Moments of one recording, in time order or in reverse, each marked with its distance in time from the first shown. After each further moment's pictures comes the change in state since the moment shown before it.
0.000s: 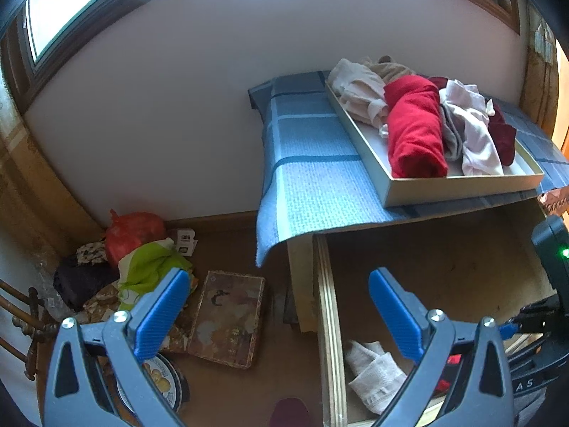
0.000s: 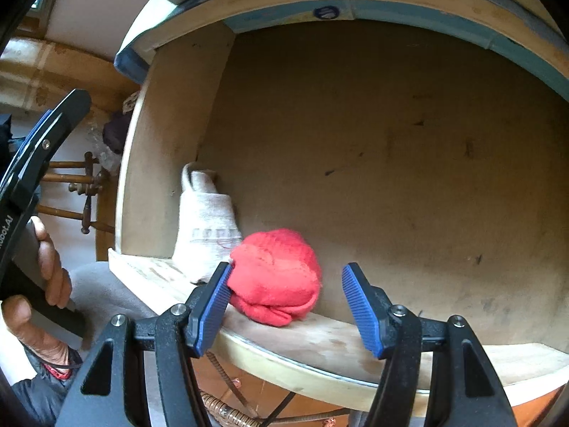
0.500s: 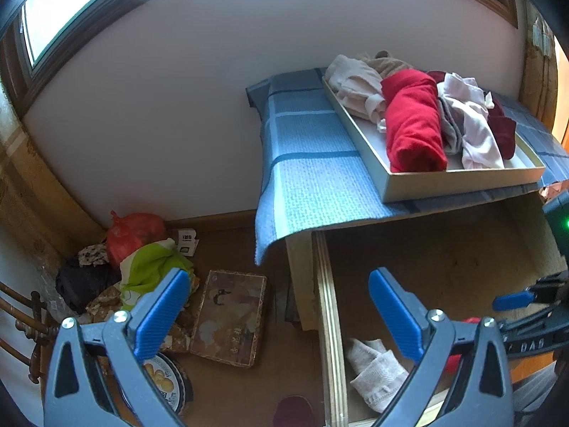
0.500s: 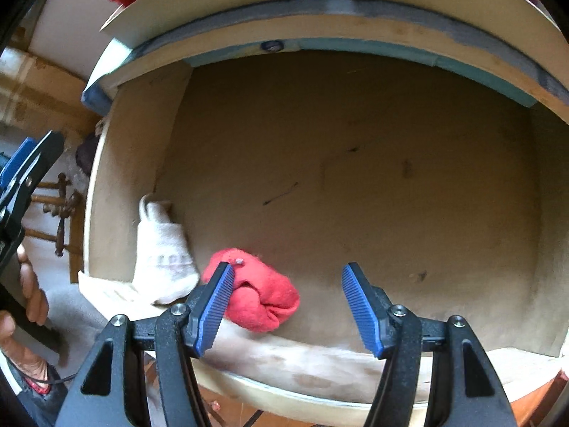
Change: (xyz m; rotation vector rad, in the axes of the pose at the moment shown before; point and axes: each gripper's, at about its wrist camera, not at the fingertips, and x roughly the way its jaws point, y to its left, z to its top) left arm 0.001 -0.002 -0.002 0.013 0.004 0.009; right arm -0.012 -0.015 0.009 0.039 -0.106 -0.127
